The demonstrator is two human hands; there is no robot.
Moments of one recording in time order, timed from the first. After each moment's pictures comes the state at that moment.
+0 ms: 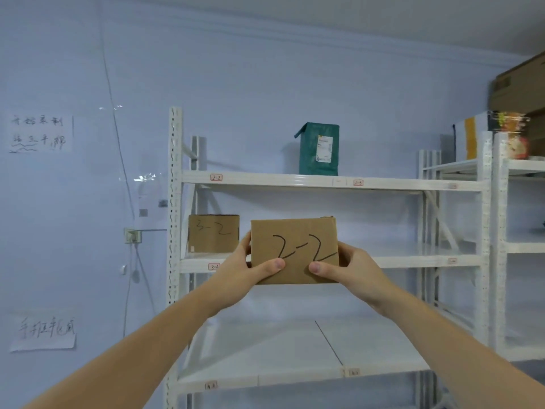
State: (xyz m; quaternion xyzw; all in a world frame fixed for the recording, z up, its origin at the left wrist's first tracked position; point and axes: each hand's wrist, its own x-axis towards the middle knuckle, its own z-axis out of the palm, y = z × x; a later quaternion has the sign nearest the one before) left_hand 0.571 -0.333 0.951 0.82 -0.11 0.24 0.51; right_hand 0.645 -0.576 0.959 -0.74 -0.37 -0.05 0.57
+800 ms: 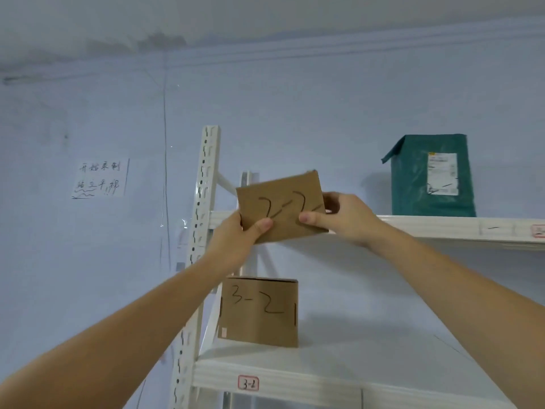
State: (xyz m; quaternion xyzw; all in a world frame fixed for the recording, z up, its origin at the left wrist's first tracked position) left_hand 0.856 -0.118 1.094 0.79 0.05 0.50 0.36; right_hand 0.996 -0.304 1.146 -0.68 -0.53 -0.17 0.47
